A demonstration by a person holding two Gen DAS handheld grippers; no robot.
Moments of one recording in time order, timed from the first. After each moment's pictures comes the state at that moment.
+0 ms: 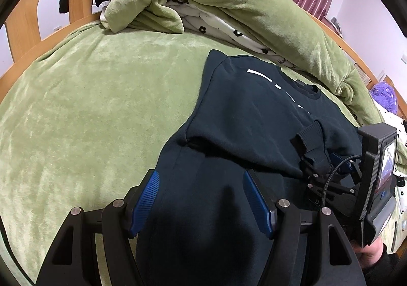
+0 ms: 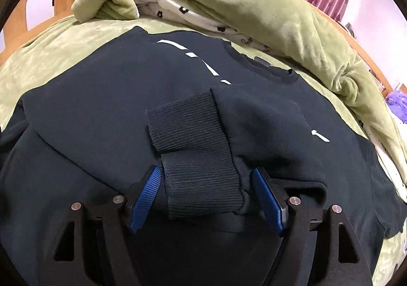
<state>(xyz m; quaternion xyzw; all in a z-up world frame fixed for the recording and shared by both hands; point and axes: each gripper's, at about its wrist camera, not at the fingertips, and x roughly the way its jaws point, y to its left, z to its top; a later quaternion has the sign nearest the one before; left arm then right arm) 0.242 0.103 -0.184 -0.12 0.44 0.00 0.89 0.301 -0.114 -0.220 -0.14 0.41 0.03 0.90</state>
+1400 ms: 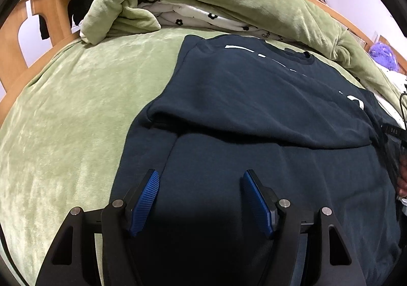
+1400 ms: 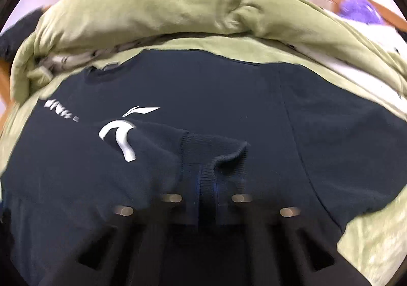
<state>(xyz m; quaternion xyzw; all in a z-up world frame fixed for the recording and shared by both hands) 0.237 0.055 -0.207 -0.02 0.44 -0.01 0.90 0.306 -0.357 -0.199 0.03 0.41 -0.05 0.91</state>
